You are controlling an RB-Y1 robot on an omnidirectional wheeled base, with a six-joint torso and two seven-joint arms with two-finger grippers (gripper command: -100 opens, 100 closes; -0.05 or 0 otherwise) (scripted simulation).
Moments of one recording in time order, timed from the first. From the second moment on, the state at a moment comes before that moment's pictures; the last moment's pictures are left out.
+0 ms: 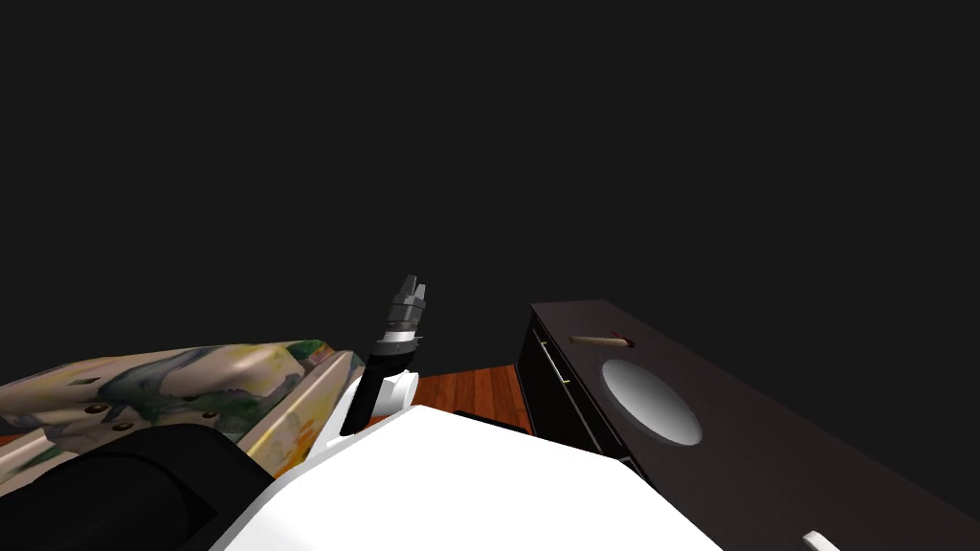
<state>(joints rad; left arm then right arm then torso) 0.52 -0.05 0.04 -2.39 -0.12 -0.36 0.00 0.44 -1.76 0.66 -1.02 0.64 -0.89 -0.16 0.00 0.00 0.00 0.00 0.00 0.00</state>
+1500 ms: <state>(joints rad) 0.52 -0.05 0.04 -2.39 -0.12 -0.36 0.00 0.41 -1.77 0.65 -0.96 0.66 -0.92 -0.15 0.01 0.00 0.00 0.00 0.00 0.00</state>
